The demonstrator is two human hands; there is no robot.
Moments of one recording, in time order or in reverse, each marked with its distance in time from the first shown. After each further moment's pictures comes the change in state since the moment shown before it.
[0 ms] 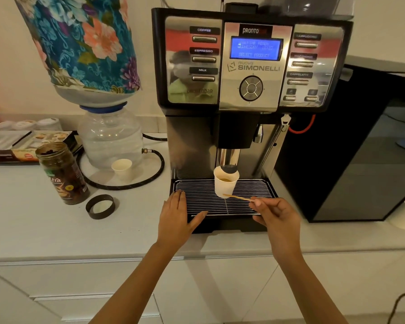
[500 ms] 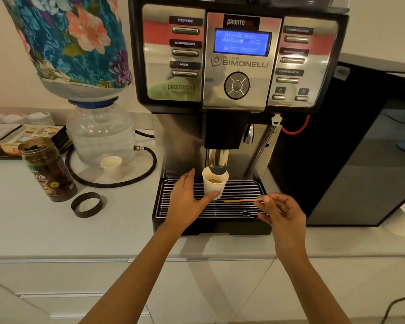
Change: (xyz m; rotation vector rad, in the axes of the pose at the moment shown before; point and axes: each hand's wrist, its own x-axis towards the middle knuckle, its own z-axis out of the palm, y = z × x) left_hand 0.042 0.066 -0.008 -0.342 -0.014 -0.050; right_hand 0.028 -0.001 -0.032 0.038 0.010 -0.030
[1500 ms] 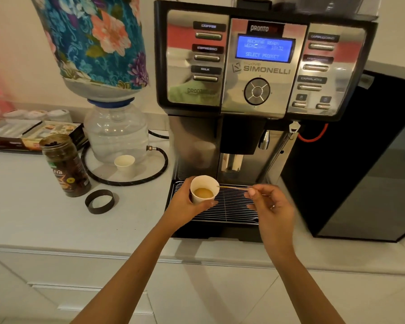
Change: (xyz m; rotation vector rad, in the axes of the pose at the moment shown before) left_hand -0.006 -0.015 -0.031 -0.440 -0.150 -0.082; right_hand 0.002 -0.012 0.050 -0.169 -0.106 -0.222
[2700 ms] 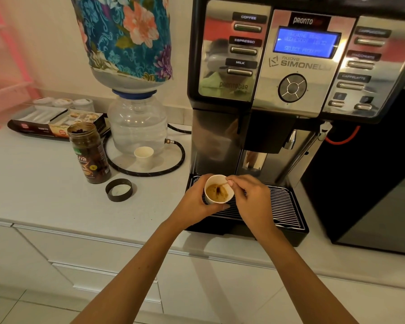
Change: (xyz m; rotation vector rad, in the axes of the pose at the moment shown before) left_hand -0.009 -0.014 -0.017 0.040 -0.016 0.154; right_hand 0.022 0.019 0.067 -0.517 -0.265 -0.400
